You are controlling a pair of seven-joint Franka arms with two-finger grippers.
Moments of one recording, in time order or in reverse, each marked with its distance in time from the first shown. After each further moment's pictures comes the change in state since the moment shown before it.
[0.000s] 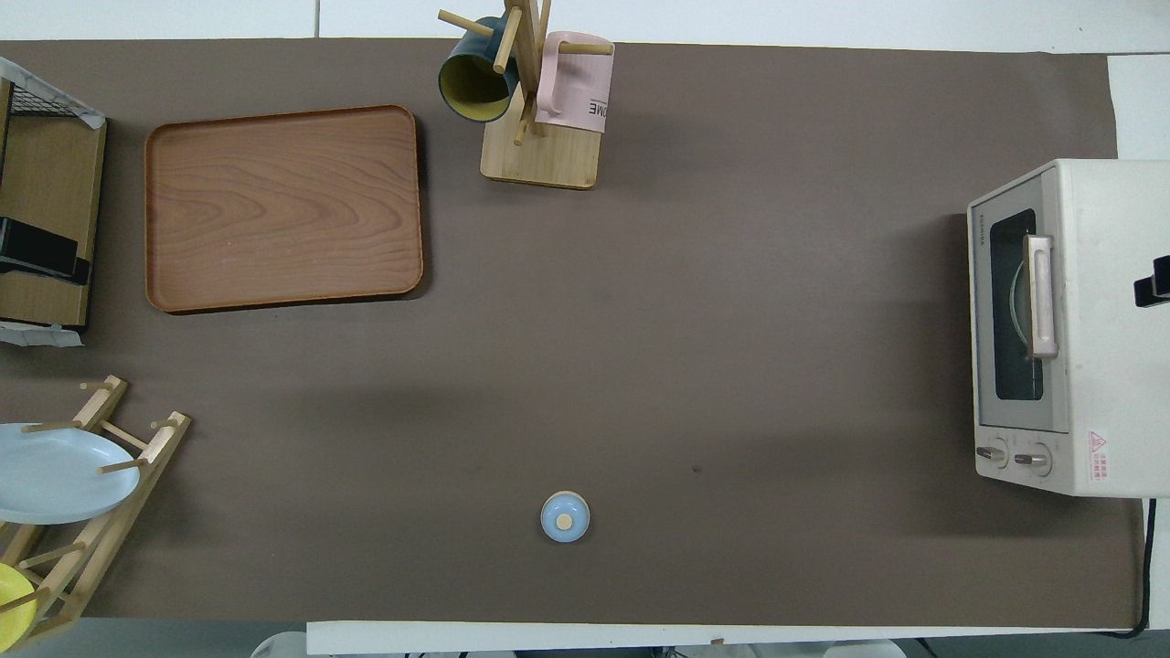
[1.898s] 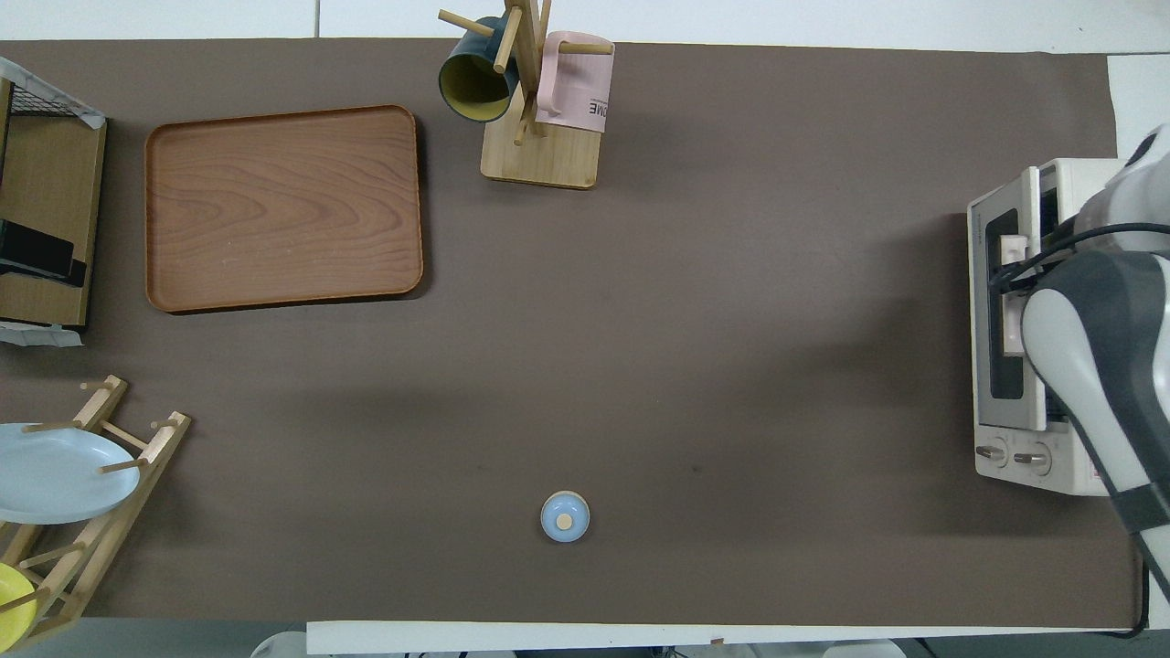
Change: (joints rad) left arm 0.003 0.000 0.000 0.000 0.000 -0.002 0.000; right arm 0.125 0.097 0.009 -0.373 -0.155 0.482 -0.071
